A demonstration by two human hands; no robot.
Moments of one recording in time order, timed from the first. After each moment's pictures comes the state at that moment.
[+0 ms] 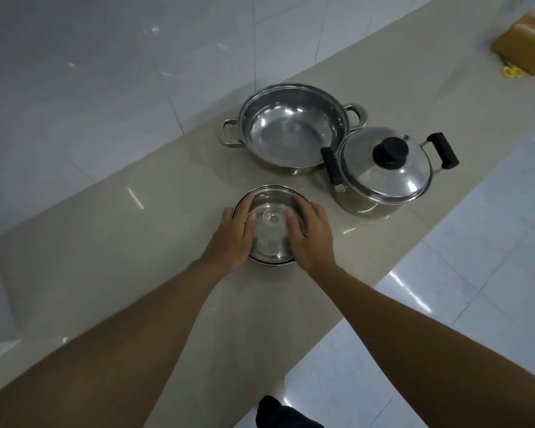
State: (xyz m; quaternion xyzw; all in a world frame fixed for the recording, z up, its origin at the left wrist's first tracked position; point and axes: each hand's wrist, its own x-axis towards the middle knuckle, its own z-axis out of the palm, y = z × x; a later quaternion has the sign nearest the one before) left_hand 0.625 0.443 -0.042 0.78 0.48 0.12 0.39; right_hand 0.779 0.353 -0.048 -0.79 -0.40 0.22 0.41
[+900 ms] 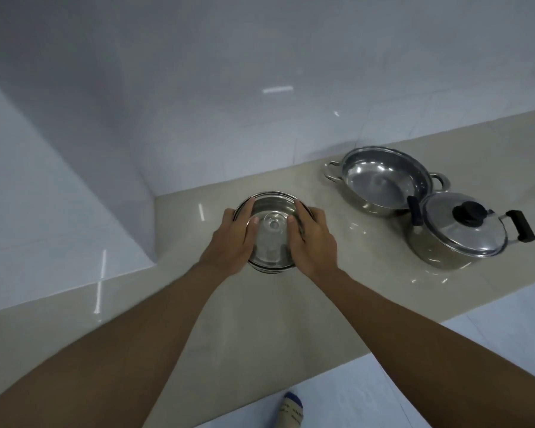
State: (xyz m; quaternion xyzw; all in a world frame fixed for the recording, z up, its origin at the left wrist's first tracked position) left_hand 0.426 0.389 0.056 0.73 0.58 0.24 0.26; right_hand 0.609 0.358 0.043 -0.70 -0.58 0.19 0.37
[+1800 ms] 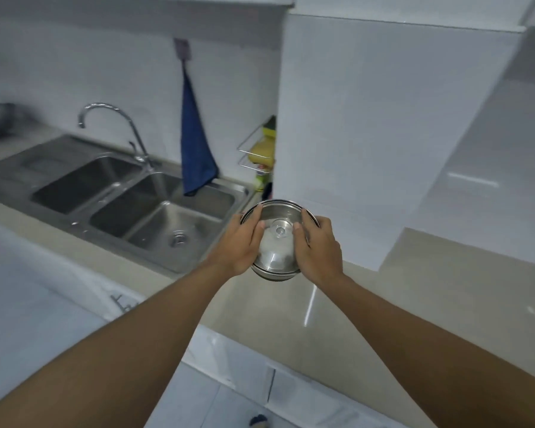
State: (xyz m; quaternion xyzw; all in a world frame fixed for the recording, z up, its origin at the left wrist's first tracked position) left_hand -0.030 0.131 0.128 0.52 0.78 0.32 0.14; right_hand 0.130 0.222 0.111 -0.45 -0.80 0.26 0.31
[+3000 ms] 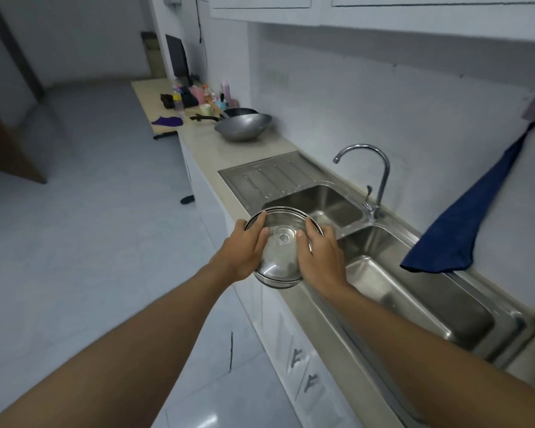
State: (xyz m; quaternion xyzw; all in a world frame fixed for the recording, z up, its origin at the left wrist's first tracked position) left_hand -0.522 -0.138 0.151 0.25 0.92 0.30 0.04; right_hand -0.455 0.033 0.124 -0.18 -0.91 0.33 0.20
